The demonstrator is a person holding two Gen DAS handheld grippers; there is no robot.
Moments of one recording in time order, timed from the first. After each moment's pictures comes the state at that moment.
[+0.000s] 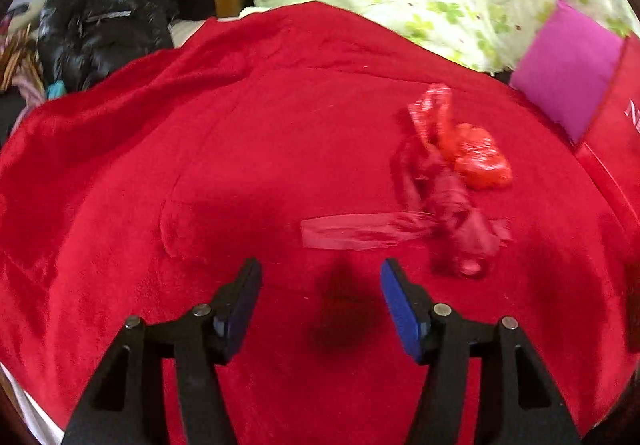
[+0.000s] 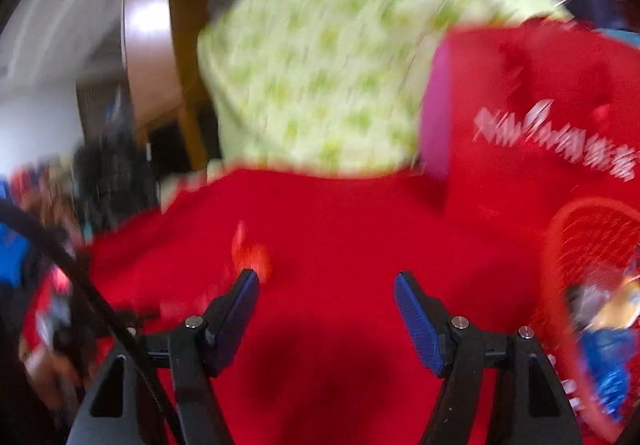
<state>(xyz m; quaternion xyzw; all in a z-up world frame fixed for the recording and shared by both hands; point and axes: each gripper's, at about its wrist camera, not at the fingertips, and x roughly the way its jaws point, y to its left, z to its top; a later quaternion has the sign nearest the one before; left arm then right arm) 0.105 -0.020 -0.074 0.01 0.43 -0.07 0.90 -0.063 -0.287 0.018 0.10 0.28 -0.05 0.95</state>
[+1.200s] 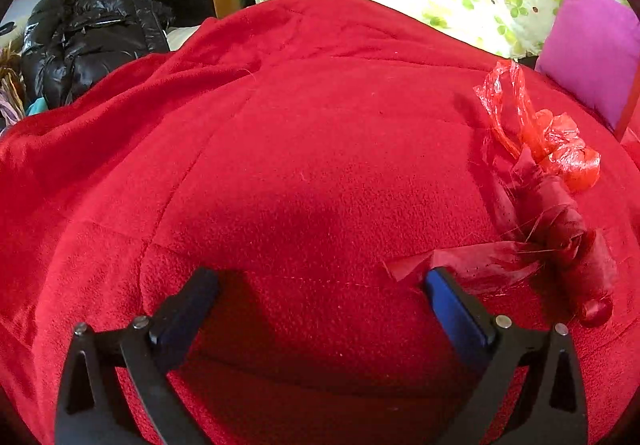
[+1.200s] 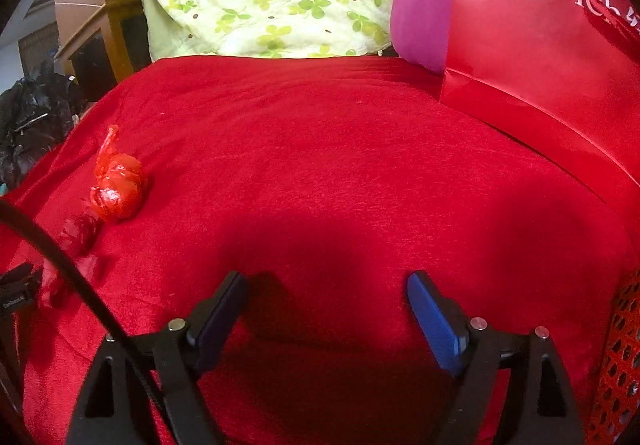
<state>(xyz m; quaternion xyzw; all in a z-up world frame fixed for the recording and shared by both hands) 0.160 -0.006 -0.123 0.06 0.41 -0.06 0.91 0.043 -0.353 -0.103 0.11 0.39 -0.11 0.90</state>
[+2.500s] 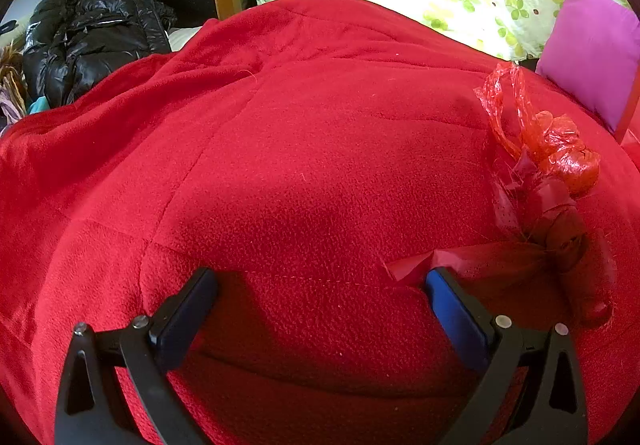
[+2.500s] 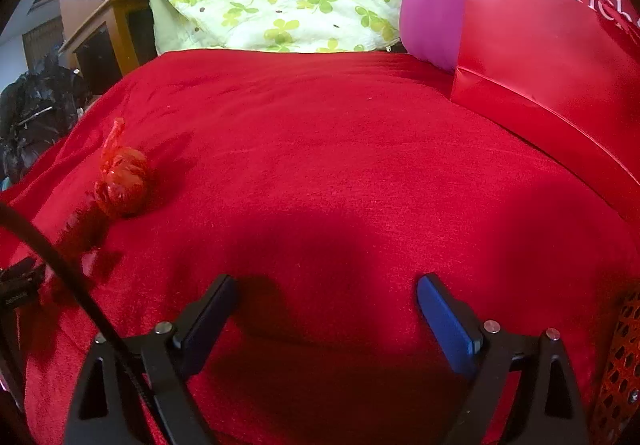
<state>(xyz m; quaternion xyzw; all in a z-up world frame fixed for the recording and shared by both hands) 0.160 -0.005 -0.123 0.06 0.41 -0.06 0.91 0.046 -0.352 -0.103 0.11 0.40 -0.10 0.90</state>
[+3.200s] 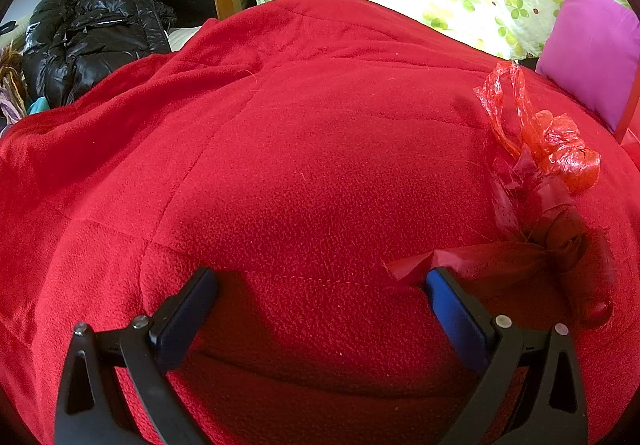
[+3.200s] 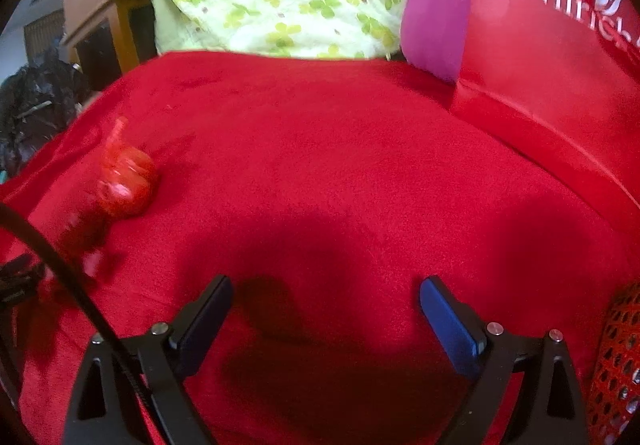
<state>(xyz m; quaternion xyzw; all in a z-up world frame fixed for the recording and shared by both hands) 0.160 -0.006 -0.123 0.06 0.41 -0.06 0.91 0.040 -0.333 -0.083 0.09 0.37 -0.11 0.92</state>
